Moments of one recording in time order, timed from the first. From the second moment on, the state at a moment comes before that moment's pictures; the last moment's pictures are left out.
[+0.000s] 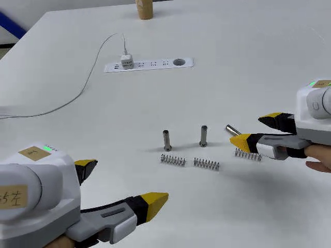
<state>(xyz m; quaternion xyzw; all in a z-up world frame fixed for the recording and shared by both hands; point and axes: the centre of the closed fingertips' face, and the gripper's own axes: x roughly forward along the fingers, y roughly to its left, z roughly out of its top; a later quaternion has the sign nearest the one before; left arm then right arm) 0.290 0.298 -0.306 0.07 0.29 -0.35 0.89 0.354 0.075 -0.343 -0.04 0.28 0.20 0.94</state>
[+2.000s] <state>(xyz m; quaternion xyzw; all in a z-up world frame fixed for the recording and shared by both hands) 0.291 0.295 -0.320 0.06 0.30 -0.37 0.88 0.404 0.075 -0.401 -0.06 0.32 0.20 0.92</state>
